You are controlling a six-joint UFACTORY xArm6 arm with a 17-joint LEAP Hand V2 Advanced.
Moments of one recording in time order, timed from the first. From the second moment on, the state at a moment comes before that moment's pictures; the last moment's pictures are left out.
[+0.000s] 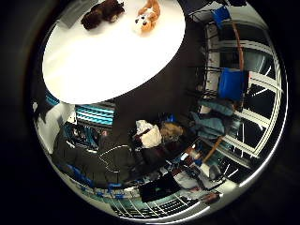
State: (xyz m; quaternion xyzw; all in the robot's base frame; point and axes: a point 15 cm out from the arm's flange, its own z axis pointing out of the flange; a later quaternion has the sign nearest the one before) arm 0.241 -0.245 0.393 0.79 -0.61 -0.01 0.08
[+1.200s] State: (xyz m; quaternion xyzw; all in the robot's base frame) arm 0.377 -0.327 0.390 0.61 -0.79 0.03 -0.05
